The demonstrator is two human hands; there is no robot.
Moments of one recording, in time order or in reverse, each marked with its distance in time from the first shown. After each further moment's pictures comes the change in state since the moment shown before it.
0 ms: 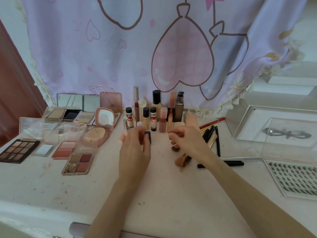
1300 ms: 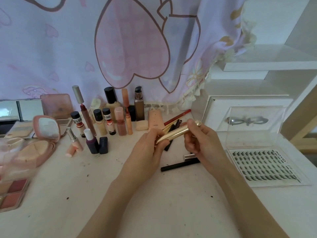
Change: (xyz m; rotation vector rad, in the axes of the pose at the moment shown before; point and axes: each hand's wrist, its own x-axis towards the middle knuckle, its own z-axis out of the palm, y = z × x) left_hand 0.003 0.063 0.074 -0.136 -0.610 0.166; right_hand -0.032 0.070 -0.079 0.883 0.210 0.100
